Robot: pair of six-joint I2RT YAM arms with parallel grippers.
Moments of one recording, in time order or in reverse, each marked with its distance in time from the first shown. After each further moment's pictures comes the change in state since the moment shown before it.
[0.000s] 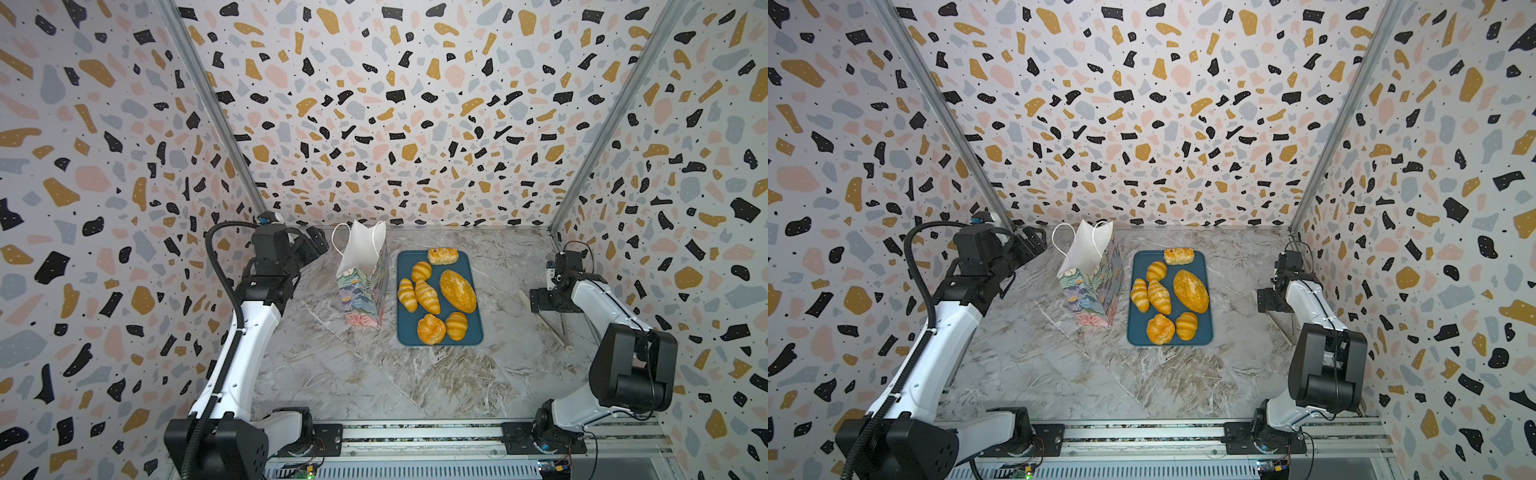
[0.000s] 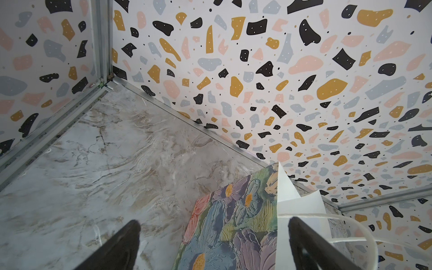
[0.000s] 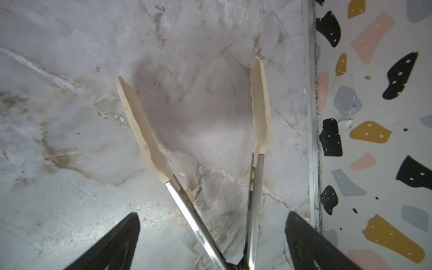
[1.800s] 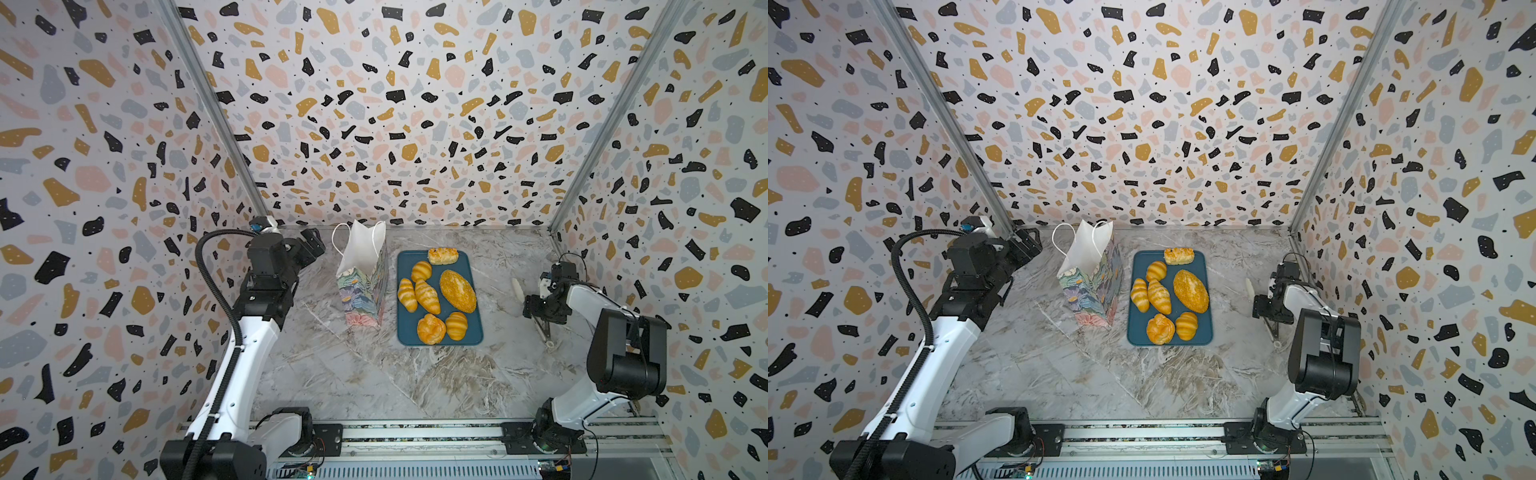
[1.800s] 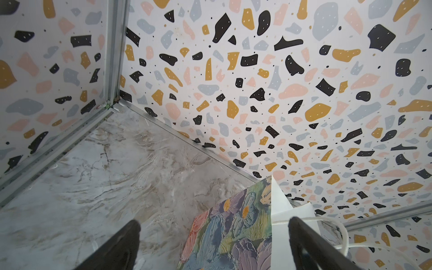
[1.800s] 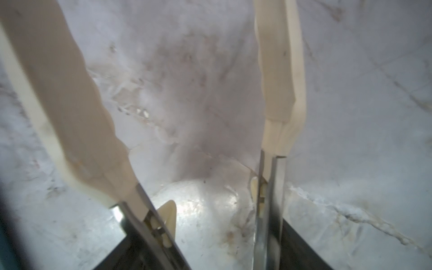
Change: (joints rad) left arm 0.000 -0.102 -0.116 0.139 -0.075 -0.004; right arm -0.004 0.059 -0.080 0.097 -0.236 0.122
